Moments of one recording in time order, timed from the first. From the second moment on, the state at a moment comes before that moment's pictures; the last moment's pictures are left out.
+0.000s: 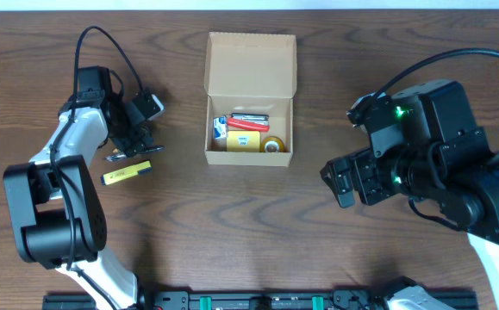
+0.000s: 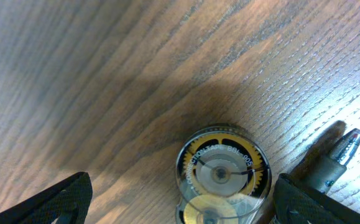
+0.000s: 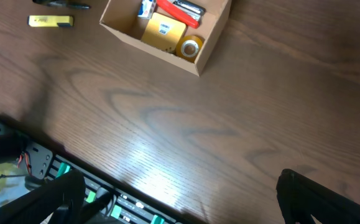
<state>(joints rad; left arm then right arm) 0.14 1.90 1.18 -0.52 0.13 1.06 0.43 1.26 1.75 -1.56 -0.14 0.10</state>
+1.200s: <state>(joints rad) 0.13 1.92 1.18 -0.62 0.08 1.05 0.43 1.26 1.75 -1.56 -0.14 0.10</state>
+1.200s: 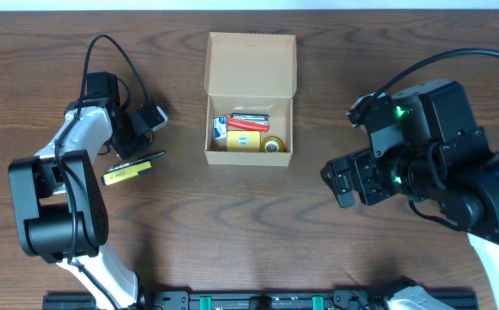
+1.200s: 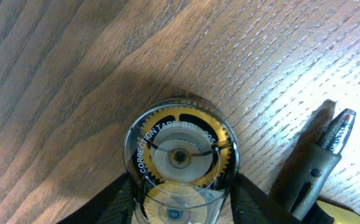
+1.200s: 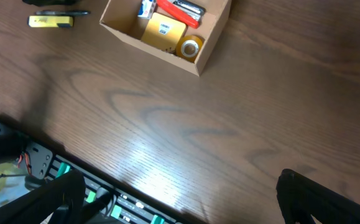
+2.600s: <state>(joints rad) -0.08 1.94 1.66 -0.88 0.04 0.48 0.43 1.26 1.75 -1.56 -0.14 0.10</state>
